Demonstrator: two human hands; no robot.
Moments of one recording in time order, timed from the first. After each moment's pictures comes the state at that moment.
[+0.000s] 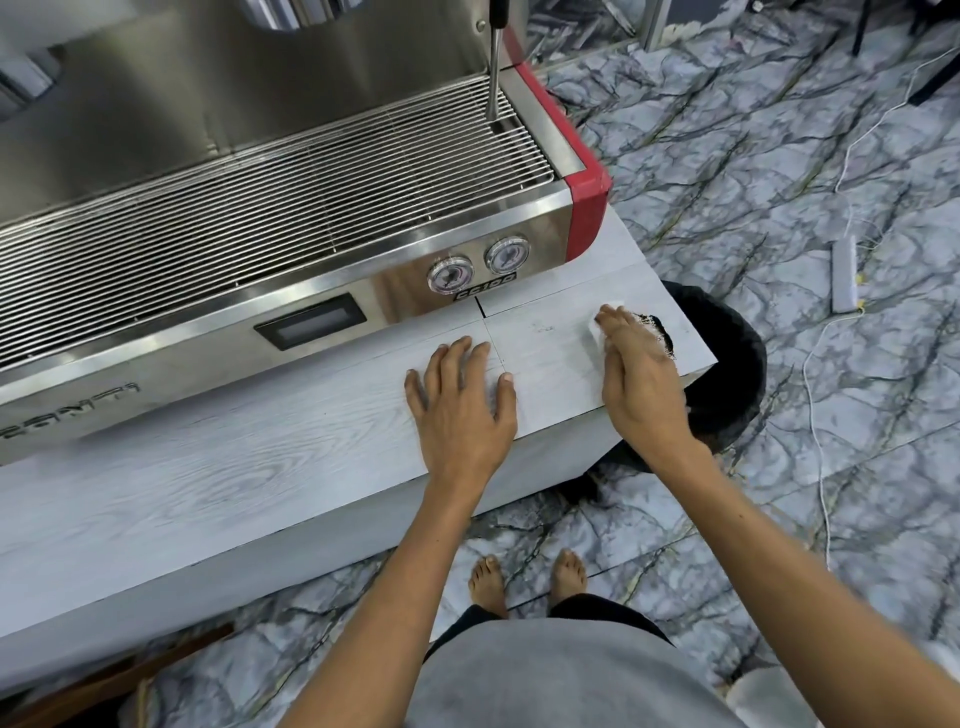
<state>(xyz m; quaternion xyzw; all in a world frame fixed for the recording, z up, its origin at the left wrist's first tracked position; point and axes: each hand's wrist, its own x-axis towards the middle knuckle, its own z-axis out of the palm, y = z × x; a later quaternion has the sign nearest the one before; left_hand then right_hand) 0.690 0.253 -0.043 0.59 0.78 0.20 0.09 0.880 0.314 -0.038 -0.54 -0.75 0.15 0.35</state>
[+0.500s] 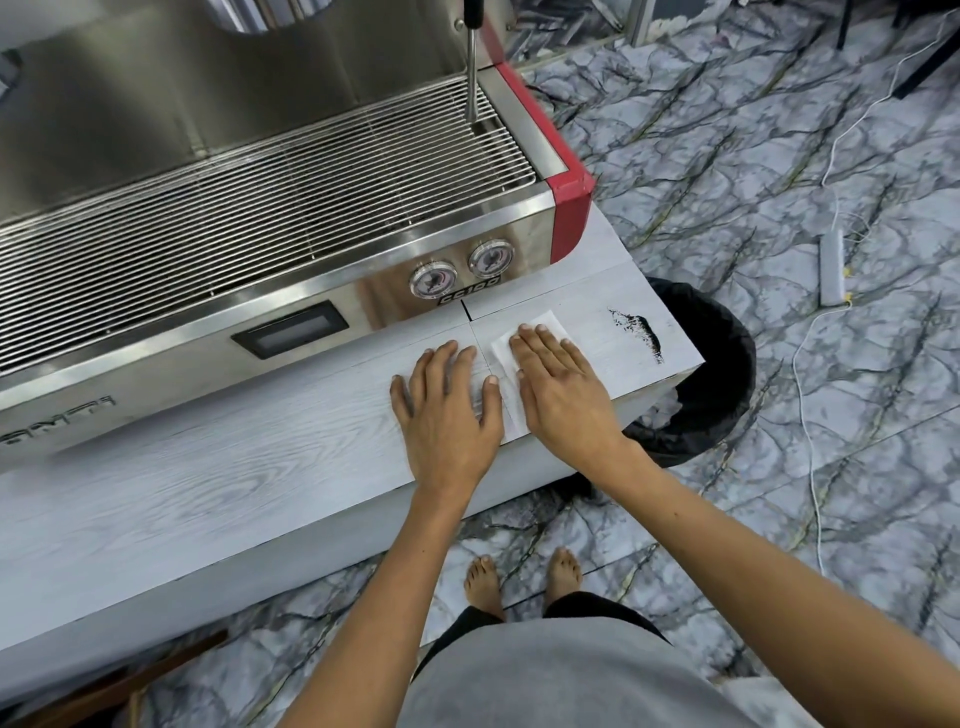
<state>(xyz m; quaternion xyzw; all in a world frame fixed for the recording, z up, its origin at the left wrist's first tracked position) 0.690 0.254 -0.046 0.59 0.78 0.20 0.07 0.830 0.305 -0.057 -0.50 -0.84 0.08 0.20</state>
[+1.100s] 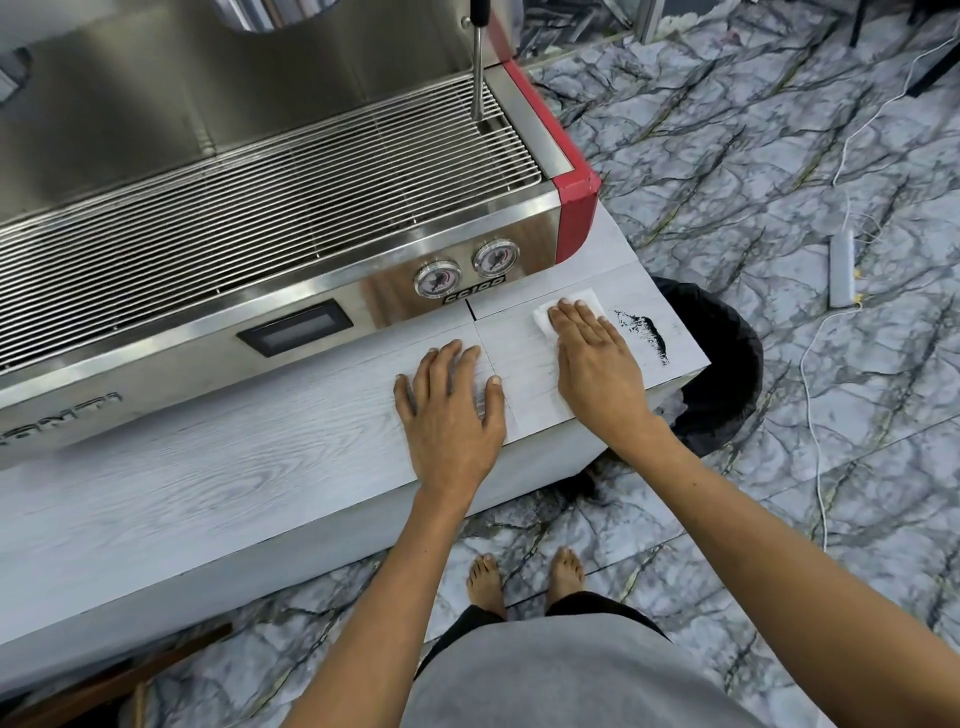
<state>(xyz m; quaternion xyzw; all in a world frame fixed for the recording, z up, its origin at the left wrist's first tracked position) 0.690 0.253 -0.047 0.58 0.78 0.20 0.08 0.851 0.340 -0.056 -0.56 -0.80 0.09 0.19</state>
